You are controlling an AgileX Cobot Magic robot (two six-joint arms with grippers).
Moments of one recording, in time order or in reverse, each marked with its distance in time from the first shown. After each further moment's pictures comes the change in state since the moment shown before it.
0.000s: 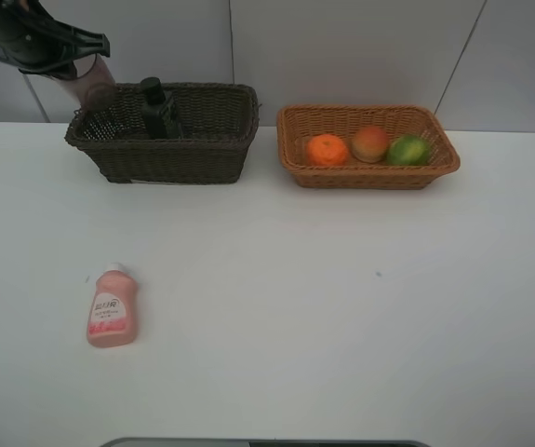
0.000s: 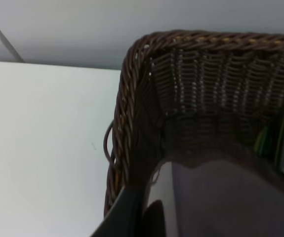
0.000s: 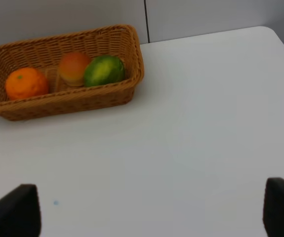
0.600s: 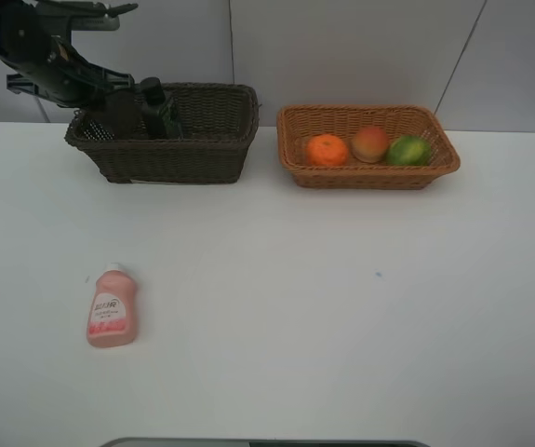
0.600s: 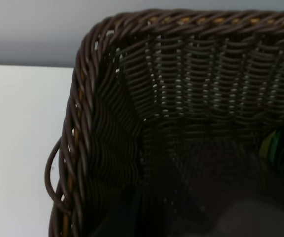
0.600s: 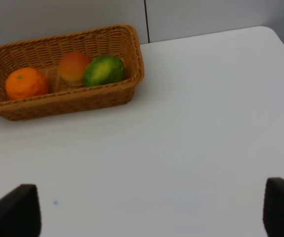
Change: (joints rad) left arm 0.002 0.161 0.000 0.000 -0.144 0.002; right arm 0.000 0.000 0.000 0.000 0.000 0.000
